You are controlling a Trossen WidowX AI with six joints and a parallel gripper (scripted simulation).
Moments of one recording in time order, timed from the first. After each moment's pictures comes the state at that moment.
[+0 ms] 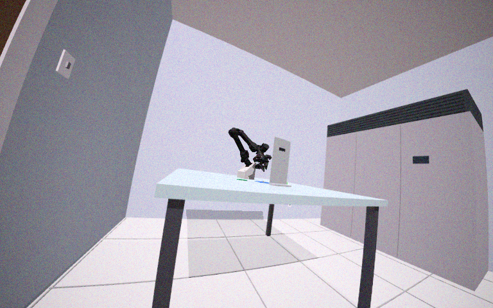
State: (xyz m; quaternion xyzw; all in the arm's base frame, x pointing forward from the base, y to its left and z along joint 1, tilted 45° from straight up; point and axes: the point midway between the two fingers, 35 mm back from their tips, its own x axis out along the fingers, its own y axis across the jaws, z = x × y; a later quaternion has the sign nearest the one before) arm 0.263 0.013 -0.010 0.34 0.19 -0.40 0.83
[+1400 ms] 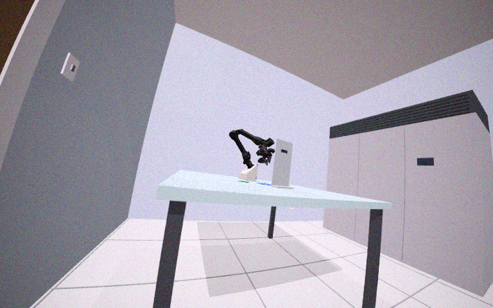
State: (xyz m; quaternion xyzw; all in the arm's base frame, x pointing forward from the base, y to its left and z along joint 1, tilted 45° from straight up) arm 0.260 0.064 0.038 0.33 0.20 -0.40 0.83
